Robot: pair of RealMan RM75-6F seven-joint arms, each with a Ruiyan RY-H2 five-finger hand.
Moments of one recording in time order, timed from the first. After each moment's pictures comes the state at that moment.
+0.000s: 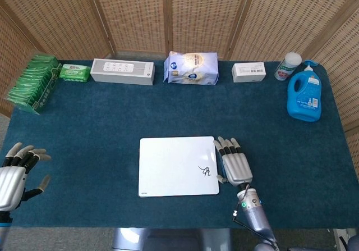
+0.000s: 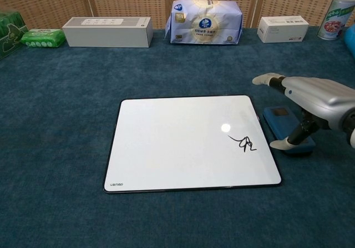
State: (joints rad) left arm -0.04 -1.02 -0.01 -1.92 1.55 1.51 0.14; right arm 0.44 -1.65 0.15 -1.71 -1.08 1.21 -0.66
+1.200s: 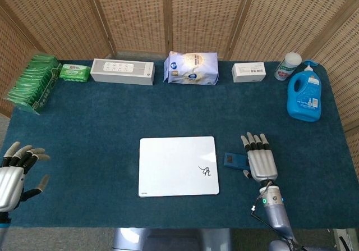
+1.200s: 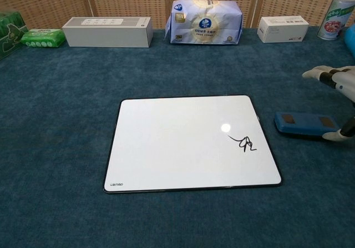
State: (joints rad) left arm -0.04 -1.02 -0.01 -1.92 1.56 1.52 0.13; right arm 0.42 -1.54 0.11 -1.63 -1.05 1.27 -0.70
